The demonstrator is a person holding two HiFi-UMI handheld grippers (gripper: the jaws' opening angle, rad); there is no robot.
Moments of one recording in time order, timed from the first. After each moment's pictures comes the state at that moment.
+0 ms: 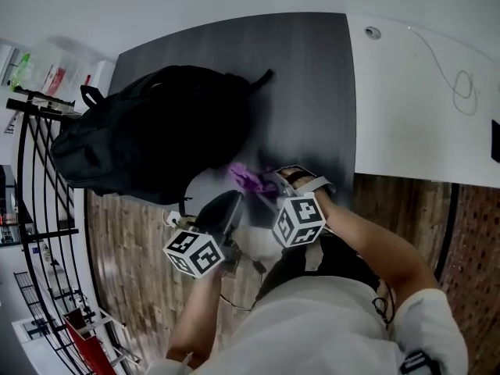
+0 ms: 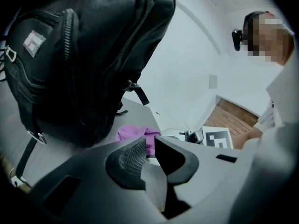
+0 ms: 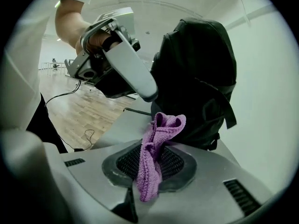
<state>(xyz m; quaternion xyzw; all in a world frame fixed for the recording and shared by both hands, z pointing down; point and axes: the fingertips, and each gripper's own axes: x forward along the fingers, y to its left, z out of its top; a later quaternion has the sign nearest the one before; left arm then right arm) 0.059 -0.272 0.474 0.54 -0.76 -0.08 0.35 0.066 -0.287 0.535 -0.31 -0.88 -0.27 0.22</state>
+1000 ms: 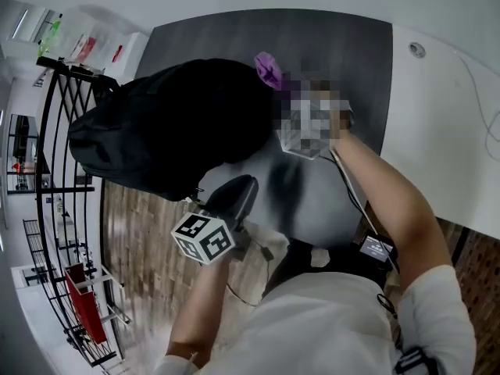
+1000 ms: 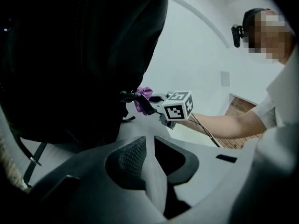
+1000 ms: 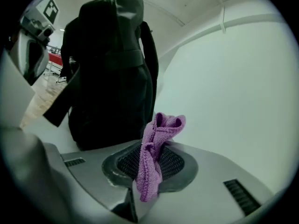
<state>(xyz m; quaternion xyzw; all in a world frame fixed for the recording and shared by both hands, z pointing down) 0.030 -0.305 0.464 0.48 -0.81 -0.05 0.34 -0.119 -0.454 0.476 -0.15 -0.93 -0.30 0.17</state>
